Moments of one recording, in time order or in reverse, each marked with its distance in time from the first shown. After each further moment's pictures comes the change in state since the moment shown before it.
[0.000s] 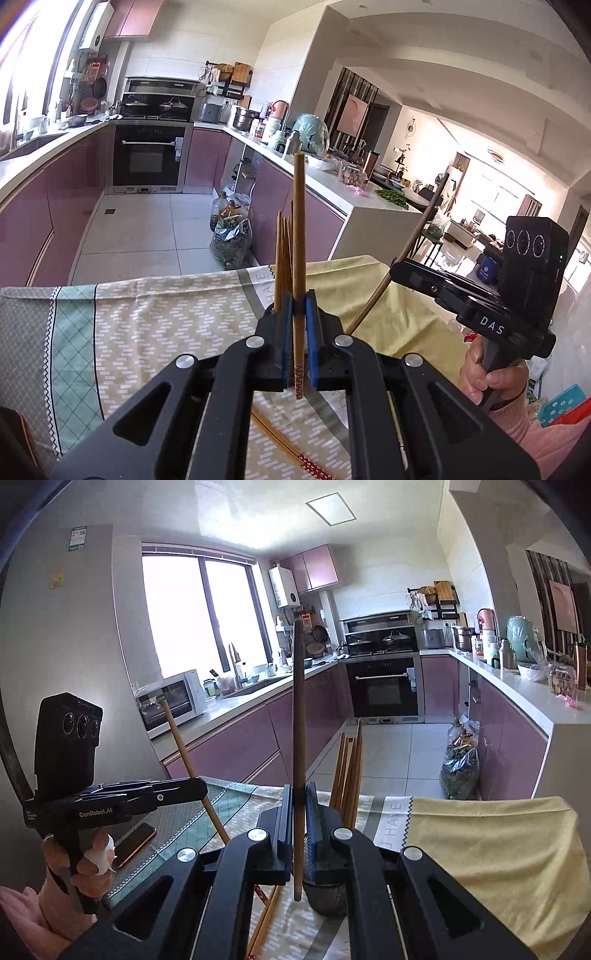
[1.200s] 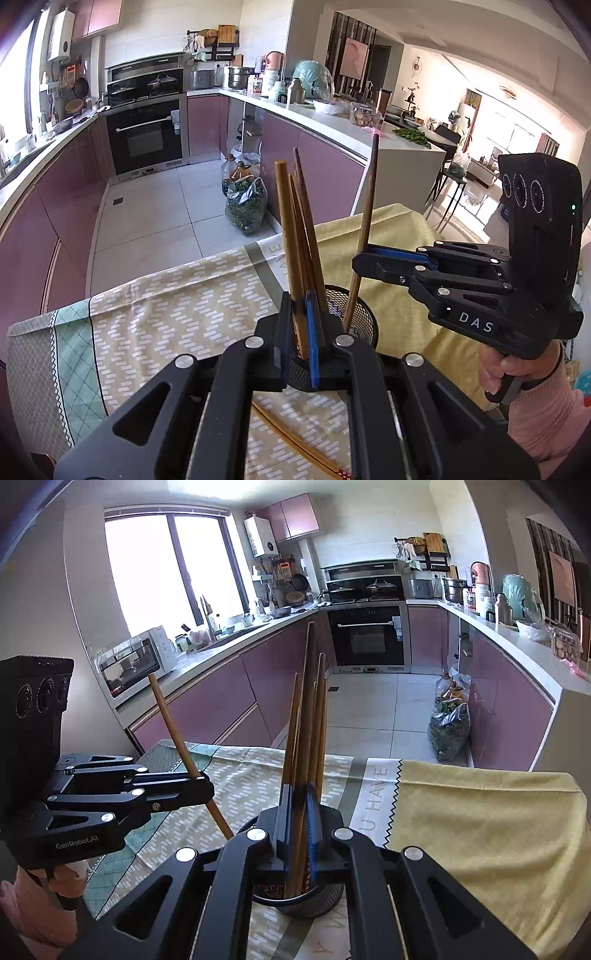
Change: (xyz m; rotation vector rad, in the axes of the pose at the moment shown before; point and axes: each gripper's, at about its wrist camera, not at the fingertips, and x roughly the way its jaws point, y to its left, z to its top) left arm 0.101 -0.006 0.016 0.132 0.232 0.095; right arm 0.085 -0.034 -0.014 0.043 0.226 -0.068
